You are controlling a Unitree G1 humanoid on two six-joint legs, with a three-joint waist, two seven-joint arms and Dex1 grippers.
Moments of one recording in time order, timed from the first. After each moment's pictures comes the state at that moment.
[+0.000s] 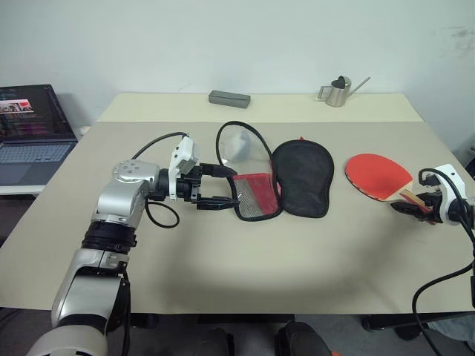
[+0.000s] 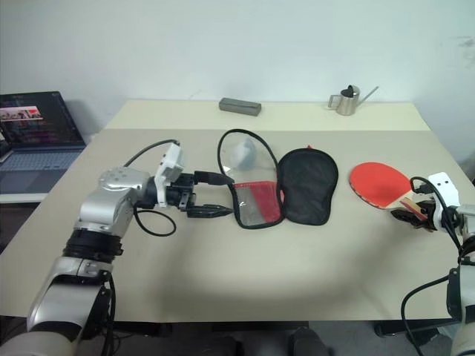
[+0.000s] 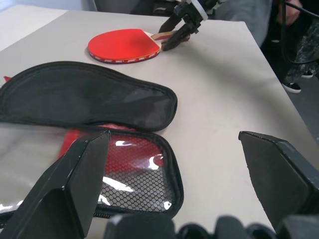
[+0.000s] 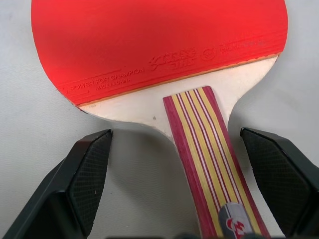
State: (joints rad) left arm -0.79 0.61 -0.09 0.39 -0.37 0.25 -1.45; right arm -0.88 -0.89 -0.06 1.25 0.01 0.20 0.95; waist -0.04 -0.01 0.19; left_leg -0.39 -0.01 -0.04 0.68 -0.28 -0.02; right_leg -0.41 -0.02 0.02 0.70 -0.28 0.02
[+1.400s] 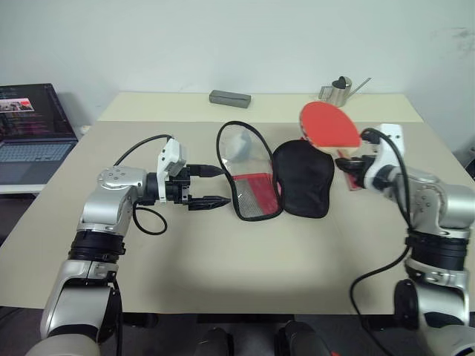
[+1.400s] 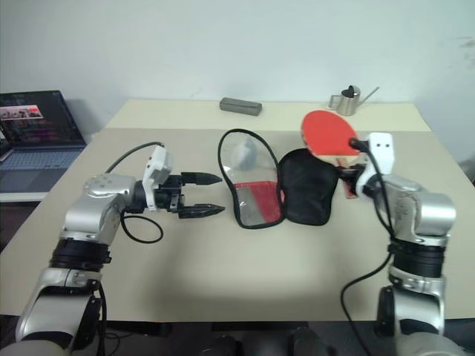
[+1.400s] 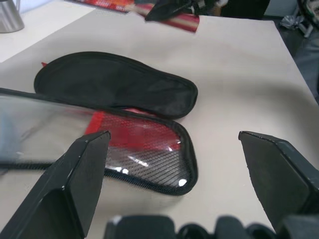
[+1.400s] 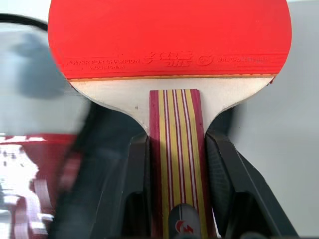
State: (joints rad) left arm -0.72 0.65 -0.03 0.35 -0.37 0.27 -1.38; right arm -0.74 -0.32 -0.31 -0.12 0.34 1.24 0.23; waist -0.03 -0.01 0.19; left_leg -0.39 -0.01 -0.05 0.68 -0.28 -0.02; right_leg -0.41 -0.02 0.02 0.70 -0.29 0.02
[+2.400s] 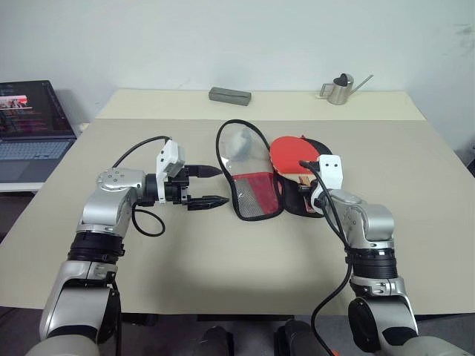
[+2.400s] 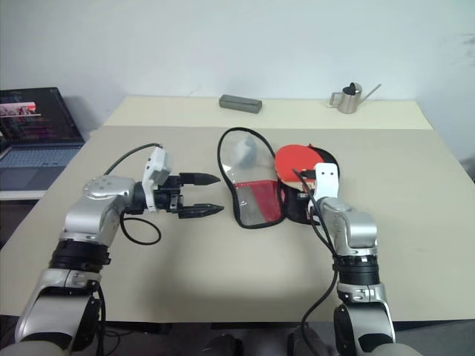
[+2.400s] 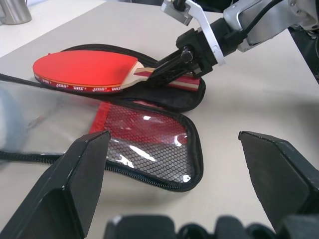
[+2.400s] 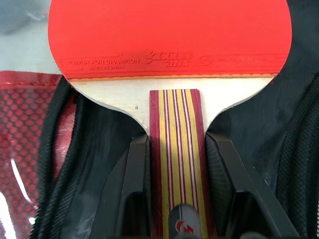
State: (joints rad) left arm -0.71 0.65 -0.03 0.35 -0.37 0.25 -1.36; right arm -0.66 -0.09 -0.12 0.03 0.19 1.03 0.00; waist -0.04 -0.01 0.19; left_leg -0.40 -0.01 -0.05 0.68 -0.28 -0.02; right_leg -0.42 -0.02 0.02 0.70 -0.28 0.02
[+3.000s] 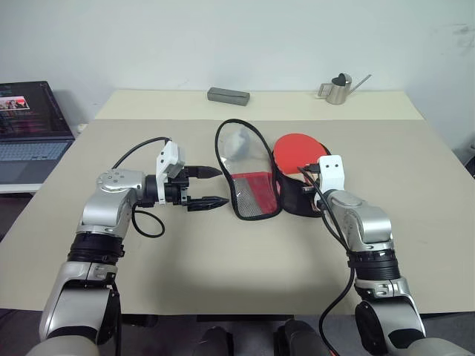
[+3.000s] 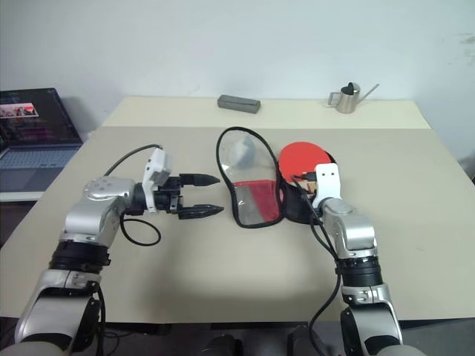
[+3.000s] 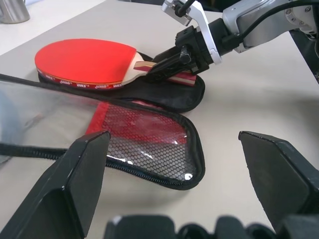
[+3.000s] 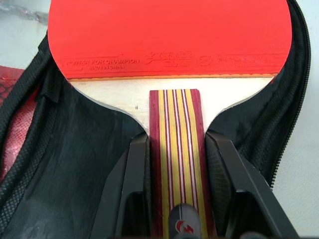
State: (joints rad) left arm -0.70 0.65 -0.03 0.35 -0.37 0.25 -1.36; right arm -0.64 -0.14 -0.06 0.06 0.13 0.93 0.02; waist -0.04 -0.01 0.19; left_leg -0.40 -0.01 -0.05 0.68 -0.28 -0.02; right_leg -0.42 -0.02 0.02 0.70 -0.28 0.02
